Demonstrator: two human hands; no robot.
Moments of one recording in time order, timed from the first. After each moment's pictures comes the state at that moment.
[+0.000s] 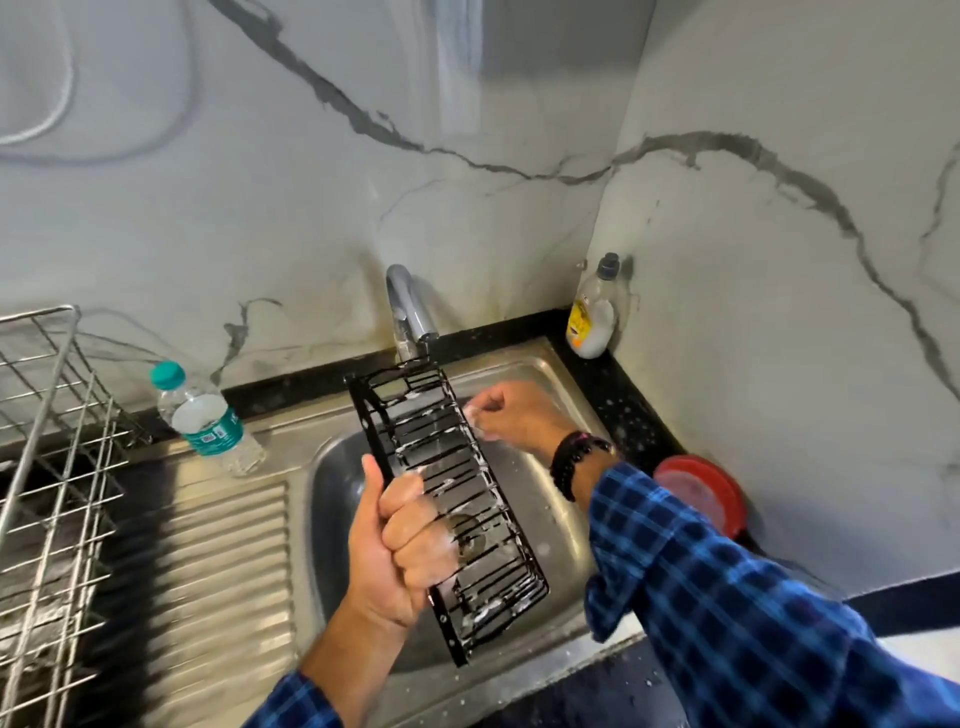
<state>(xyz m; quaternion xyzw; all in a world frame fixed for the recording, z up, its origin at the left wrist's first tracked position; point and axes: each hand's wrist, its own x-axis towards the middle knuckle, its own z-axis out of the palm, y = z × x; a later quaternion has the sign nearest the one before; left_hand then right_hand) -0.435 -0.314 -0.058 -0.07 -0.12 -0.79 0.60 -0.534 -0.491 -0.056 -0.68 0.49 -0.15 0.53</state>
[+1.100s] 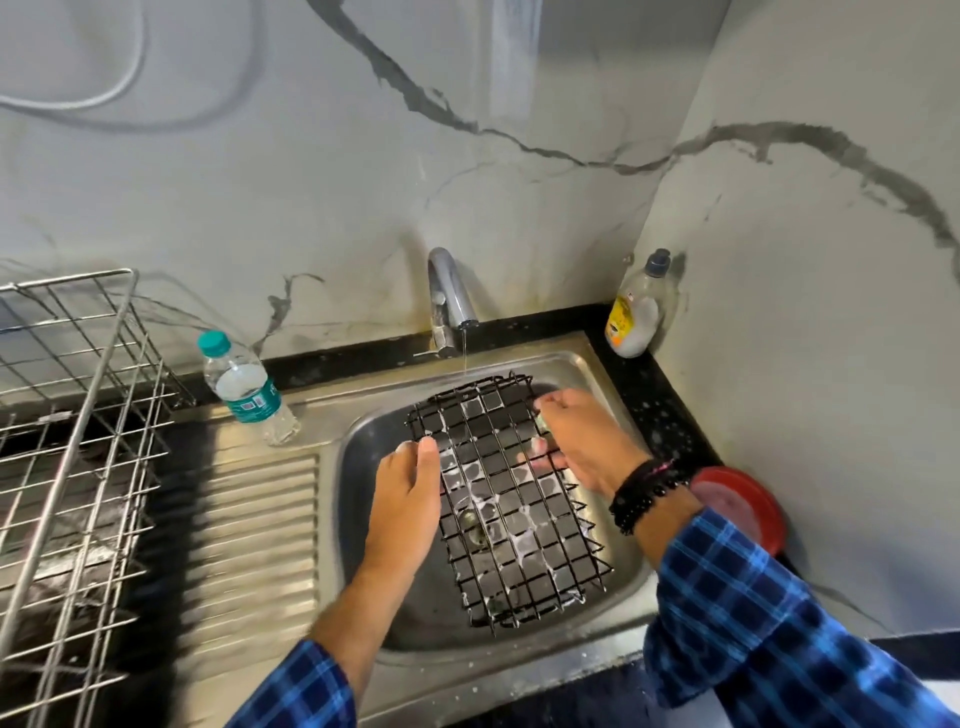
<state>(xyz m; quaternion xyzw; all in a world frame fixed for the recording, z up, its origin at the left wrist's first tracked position) -0.414 -0.321 -0.074 0.75 -0.29 -0.33 0.50 -0.553 -0.458 -0.023 -0.49 0.56 -0.19 0.65</state>
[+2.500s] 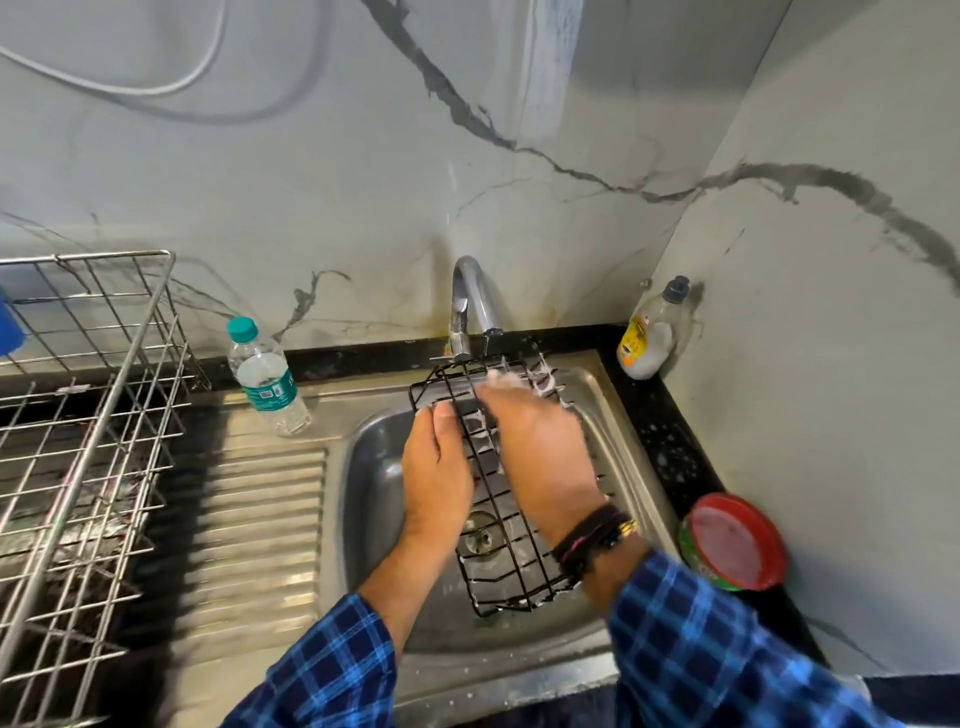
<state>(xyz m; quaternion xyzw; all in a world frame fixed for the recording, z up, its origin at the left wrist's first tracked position) -0.432 -0.349 -0.045 0.68 -0.26 -0.23 0.65 -0.514 -0.412 -0.002 -0.91 0.36 -0.19 0.09</state>
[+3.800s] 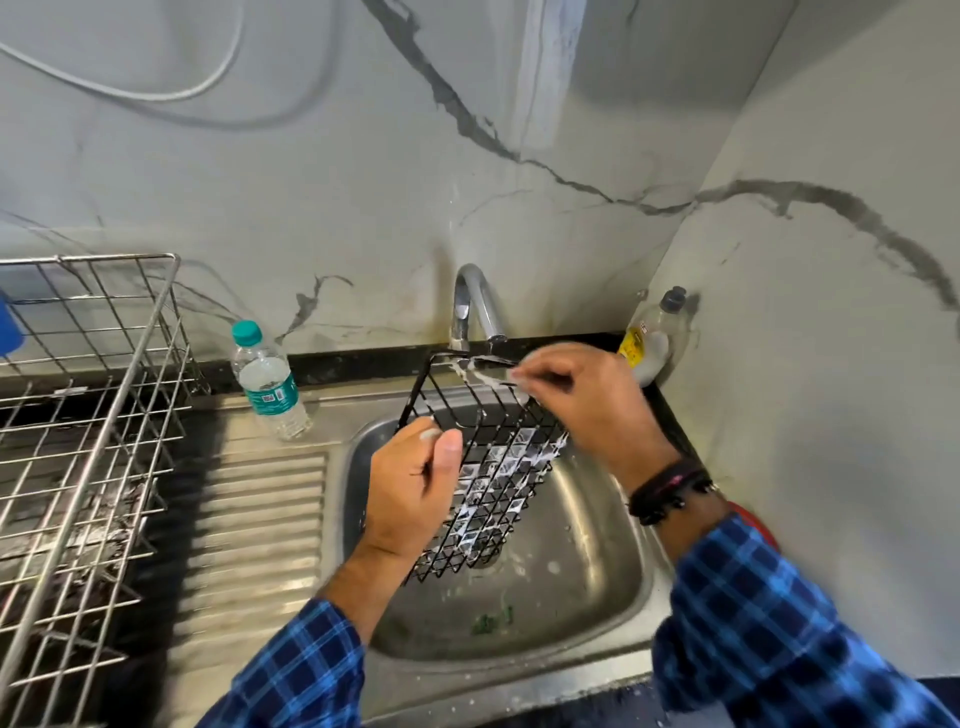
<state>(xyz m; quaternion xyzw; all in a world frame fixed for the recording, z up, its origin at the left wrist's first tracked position) -0.391 -0.329 -0.058 0.63 -0.52 0.00 0.58 -0.540 -0.454 0.038 -0.85 0.34 -0.28 0.29</state>
